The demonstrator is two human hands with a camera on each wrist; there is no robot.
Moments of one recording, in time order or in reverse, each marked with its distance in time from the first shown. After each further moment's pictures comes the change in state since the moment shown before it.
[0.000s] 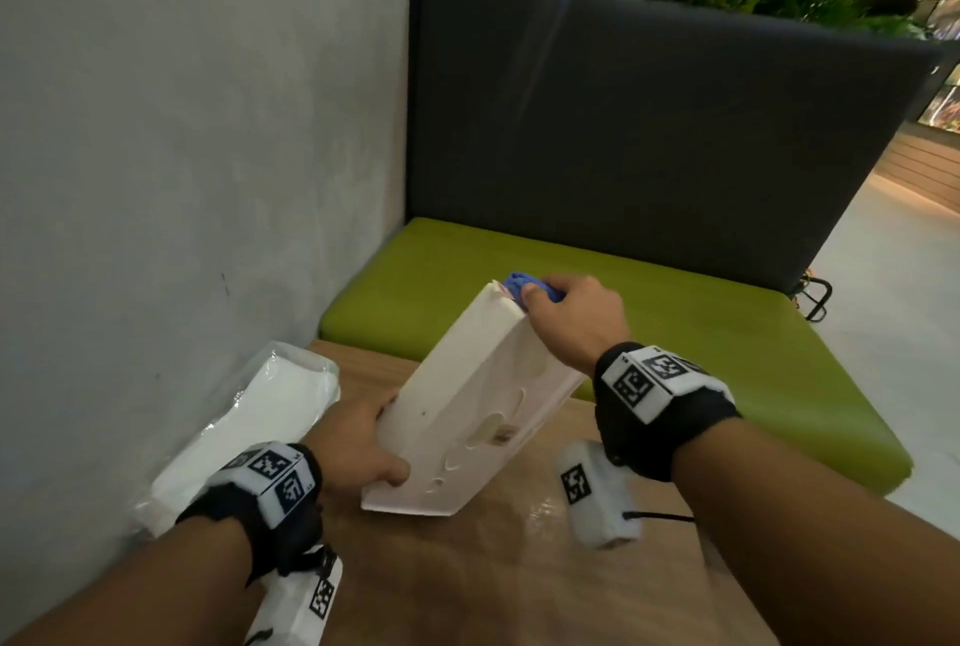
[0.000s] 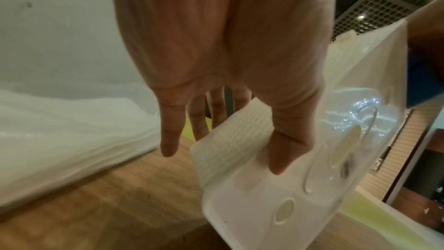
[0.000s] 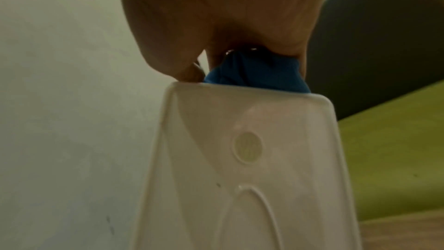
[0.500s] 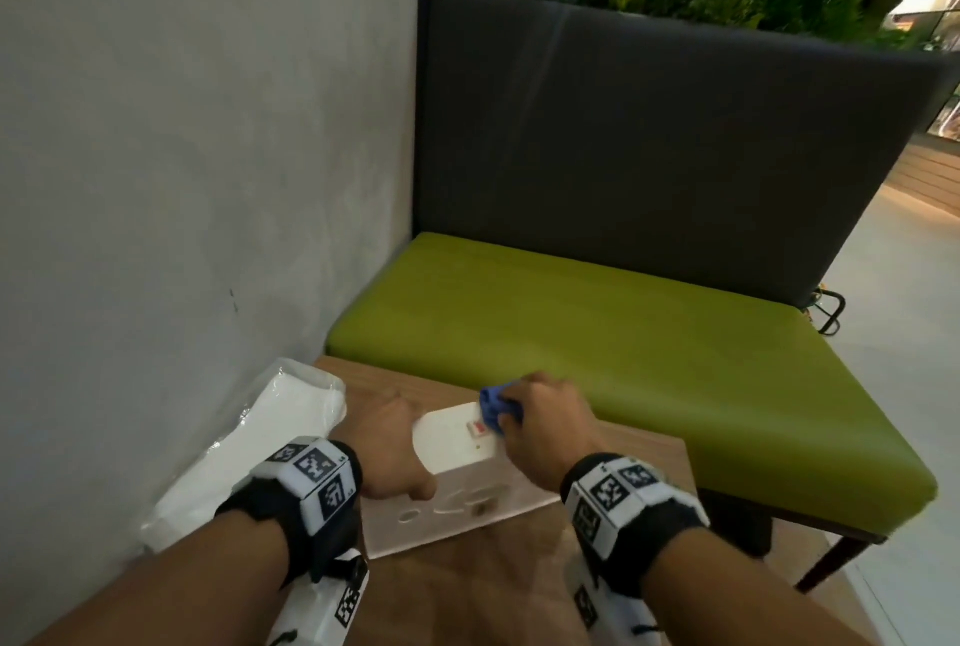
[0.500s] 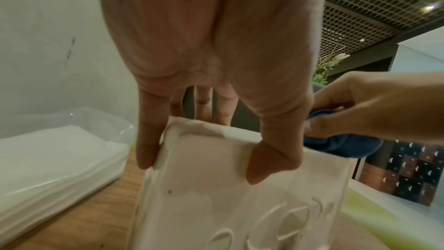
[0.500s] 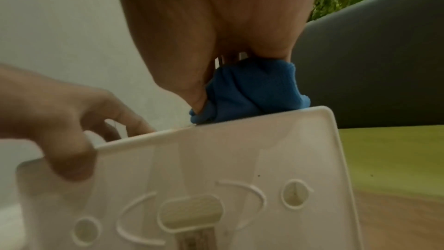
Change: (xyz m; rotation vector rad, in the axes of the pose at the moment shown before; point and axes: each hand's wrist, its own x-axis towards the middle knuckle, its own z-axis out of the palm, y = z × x) left_hand 0.005 0.038 -0.008 0.393 0.009 0.034; right_hand -0.040 0.034 0.064 -0.352 -0.203 -0.213
